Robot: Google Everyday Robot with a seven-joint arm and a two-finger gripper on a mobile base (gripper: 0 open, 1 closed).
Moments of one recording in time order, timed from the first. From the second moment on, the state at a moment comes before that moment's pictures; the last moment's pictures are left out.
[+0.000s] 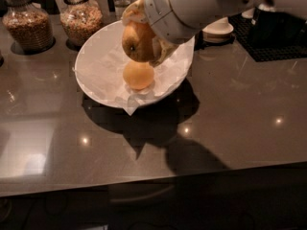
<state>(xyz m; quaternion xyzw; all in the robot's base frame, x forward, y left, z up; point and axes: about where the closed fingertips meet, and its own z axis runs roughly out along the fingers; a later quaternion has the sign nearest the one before) 0.530 0.023 1.024 -0.85 0.30 -0.22 0.38</state>
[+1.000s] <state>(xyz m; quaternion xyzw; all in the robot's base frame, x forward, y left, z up) 0.413 -0.028 1.100 -0.82 0.41 -0.09 0.40</state>
